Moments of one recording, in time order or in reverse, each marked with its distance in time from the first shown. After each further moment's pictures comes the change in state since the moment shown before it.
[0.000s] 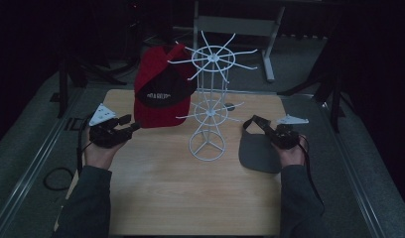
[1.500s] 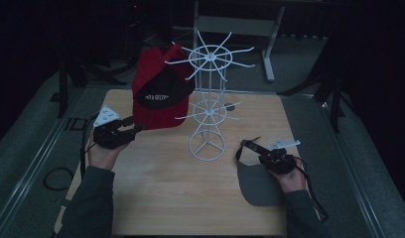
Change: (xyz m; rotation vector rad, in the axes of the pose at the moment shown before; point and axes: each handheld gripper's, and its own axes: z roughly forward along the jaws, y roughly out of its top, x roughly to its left) left arm -0.005 -0.004 0.008 0.010 -0.015 -0.003; right arm 0.044 -0.052 -0.024 0.184 0.122 -0.089
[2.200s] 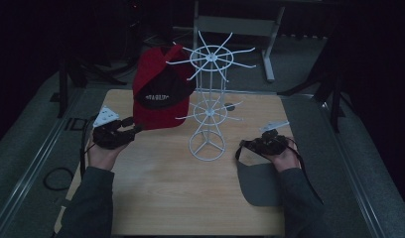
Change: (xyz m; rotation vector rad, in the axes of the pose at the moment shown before) left arm 0.001 -0.002 0.000 0.003 0.001 -0.005; right arm -0.020 0.053 0.027 0.019 0.001 -0.081
